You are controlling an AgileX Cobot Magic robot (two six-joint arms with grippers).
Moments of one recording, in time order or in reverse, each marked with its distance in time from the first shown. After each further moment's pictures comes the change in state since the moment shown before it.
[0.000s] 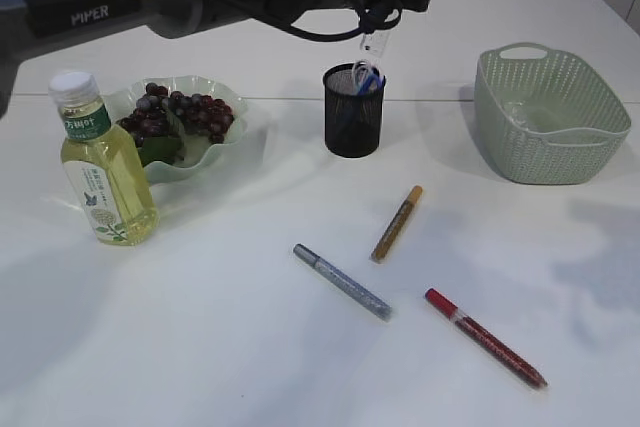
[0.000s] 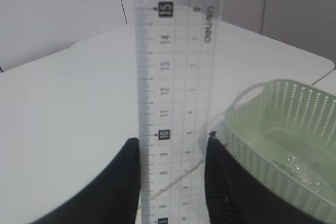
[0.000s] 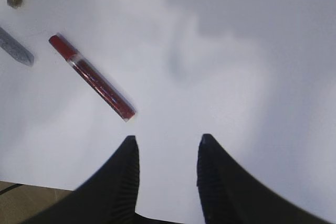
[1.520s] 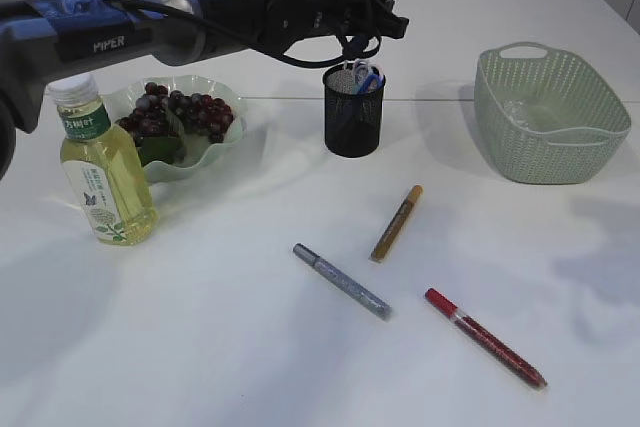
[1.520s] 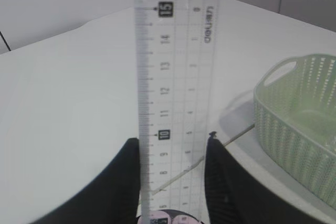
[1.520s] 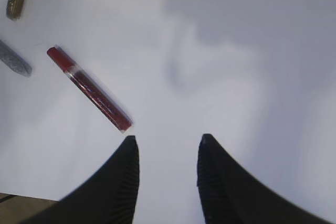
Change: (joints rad) left arm 0.045 0.076 0.001 0.000 -0.066 0.000; right arm 0.000 0.000 0.000 0.000 -0.034 -0.009
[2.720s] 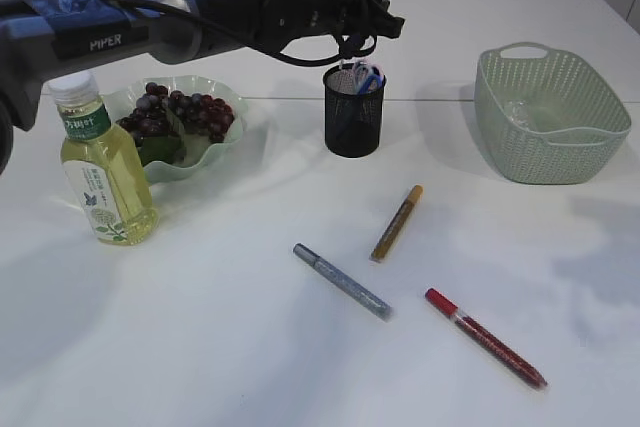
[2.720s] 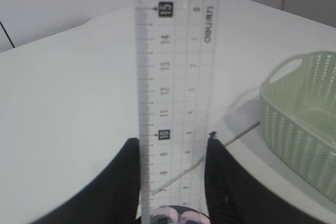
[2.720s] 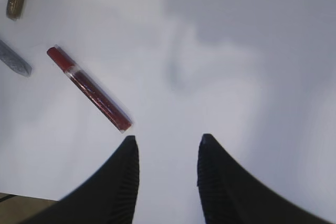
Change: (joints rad) left arm 0.008 0.000 0.000 0.000 0.007 0.000; right arm 0.000 0.000 0.000 0.000 0.000 -0.002
